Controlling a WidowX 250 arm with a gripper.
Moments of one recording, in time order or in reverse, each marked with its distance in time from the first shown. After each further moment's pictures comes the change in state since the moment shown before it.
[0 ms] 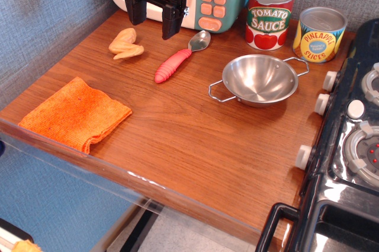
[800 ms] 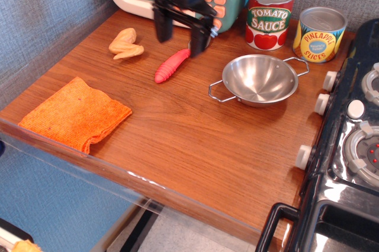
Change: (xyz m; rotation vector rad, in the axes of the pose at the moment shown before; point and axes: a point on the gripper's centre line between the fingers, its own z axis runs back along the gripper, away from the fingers) arm 0.009 -0.052 -0.019 -0.045 0.042 -0.077
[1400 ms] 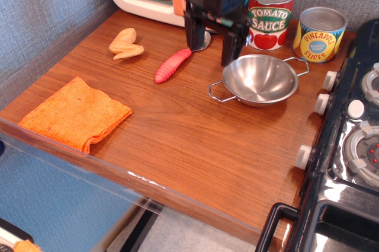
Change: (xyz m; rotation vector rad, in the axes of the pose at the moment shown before) arm 0.018 -0.031 -0.008 -0.015 -0.015 -0.004
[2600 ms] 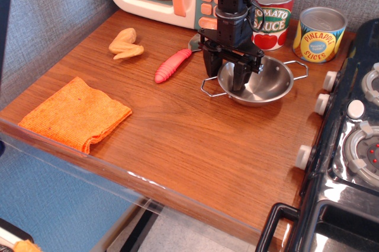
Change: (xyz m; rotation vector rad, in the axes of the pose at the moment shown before) arm 0.018 -0.017 -0.041 -0.044 -0.081 0.001
